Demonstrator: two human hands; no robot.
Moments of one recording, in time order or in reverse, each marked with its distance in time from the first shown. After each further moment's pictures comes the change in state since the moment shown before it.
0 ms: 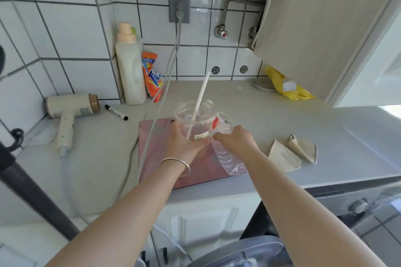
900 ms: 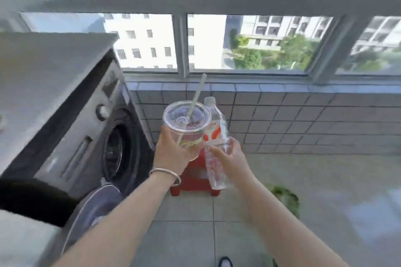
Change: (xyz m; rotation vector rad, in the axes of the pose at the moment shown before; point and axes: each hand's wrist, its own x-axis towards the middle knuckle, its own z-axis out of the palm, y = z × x) left_hand -0.381 0.005 0.260 0.153 -1.286 0.453; right_hand -0.387 0.384 -0.056 0.899 1.036 0.714
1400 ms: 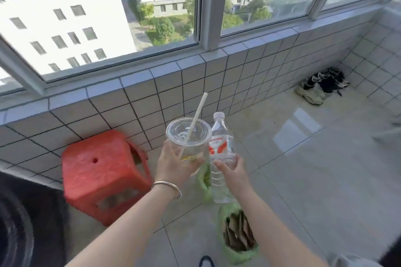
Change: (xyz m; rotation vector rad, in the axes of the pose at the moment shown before) left_hand 0.004 0.075 0.302 -0.038 -0.597 -0.008; right_hand 0.056 0.127 -0.254 0.175 0.509 0.322
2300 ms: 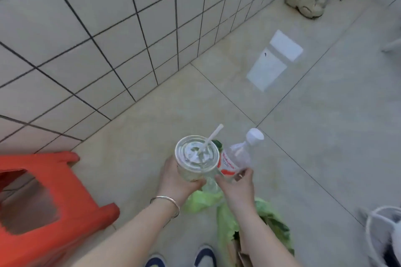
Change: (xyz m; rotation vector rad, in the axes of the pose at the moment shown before) left_hand 0.278 -0.325 0.277 0.279 -0.422 -0.080; right_hand 0.345 0.300 0.045 0.058 0.424 0.352
